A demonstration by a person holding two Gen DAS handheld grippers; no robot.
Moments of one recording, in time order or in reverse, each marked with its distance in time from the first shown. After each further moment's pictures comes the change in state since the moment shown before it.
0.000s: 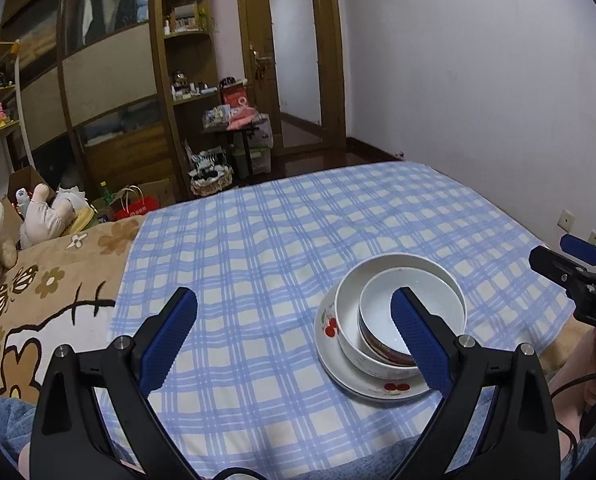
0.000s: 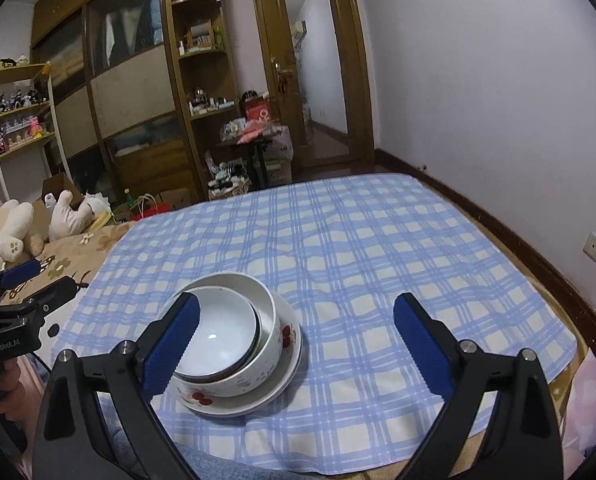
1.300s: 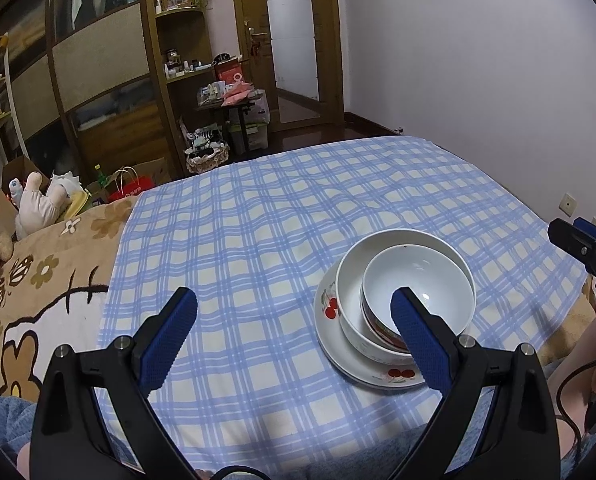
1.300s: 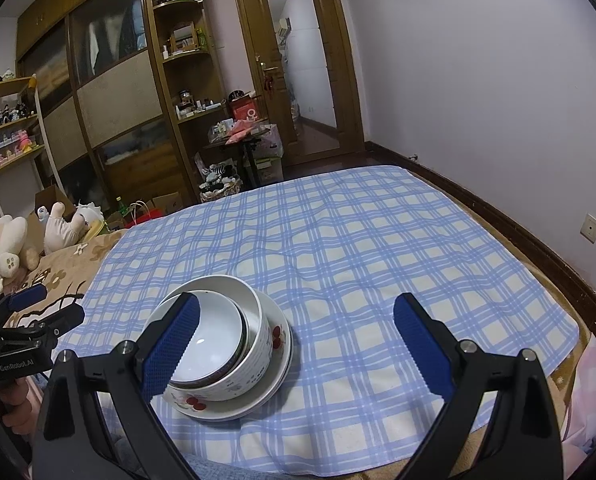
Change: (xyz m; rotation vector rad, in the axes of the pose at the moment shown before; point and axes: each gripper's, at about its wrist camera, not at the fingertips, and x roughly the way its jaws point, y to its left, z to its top) left arm 0.020 0.005 -0.003 0.003 0.087 -0.006; right arm 0.004 -0.010 -0.001 0.057 -0.007 -0.020
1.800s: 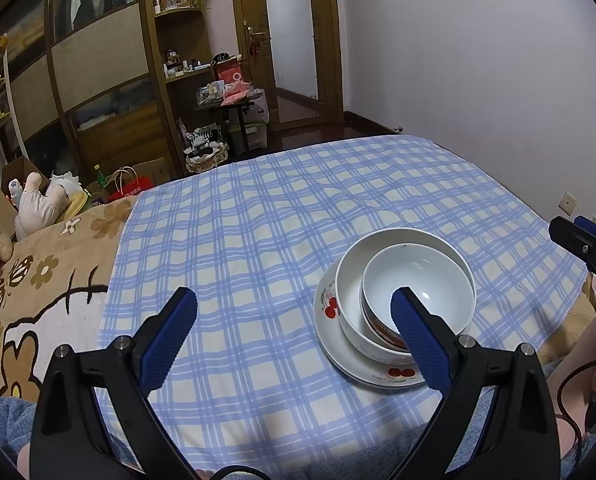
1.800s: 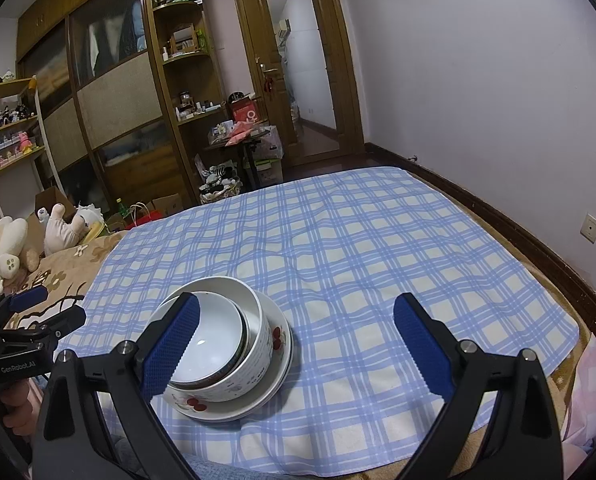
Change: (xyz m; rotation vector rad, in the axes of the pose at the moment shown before) left arm 0.000 0.000 0.000 0.002 0.006 -0.005; right arm 0.000 -0.001 0.000 0.000 0.001 0.002
